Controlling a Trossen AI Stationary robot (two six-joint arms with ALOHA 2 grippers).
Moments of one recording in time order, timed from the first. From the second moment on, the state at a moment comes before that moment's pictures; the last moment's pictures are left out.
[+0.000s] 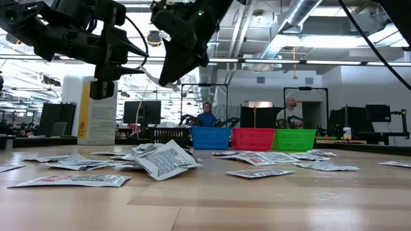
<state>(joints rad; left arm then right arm) 0.18 0.92 0.28 0.38 0.26 -1.07 0.07 2.13 1.86 -0.70 0.21 0.07</state>
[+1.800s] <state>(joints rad) 0.15 0.92 0.28 0.38 0.21 -1.04 0.09 2.13 1.86 -0.61 0.32 0.02</state>
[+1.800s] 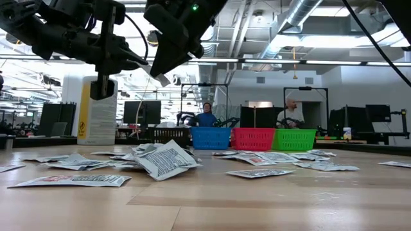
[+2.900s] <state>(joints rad) 0.14 0.92 0.28 0.38 0.24 -0.93 0.03 2.13 1.86 -0.87 0.34 0.21</state>
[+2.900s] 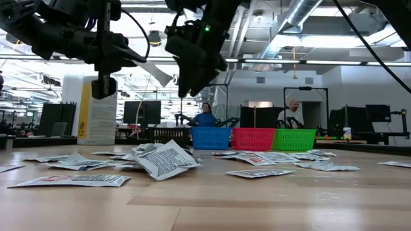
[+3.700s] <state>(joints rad) 0.14 0.92 0.28 0.42 0.07 -0.58 0.06 1.85 1.75 -0.73 0.31 0.00</state>
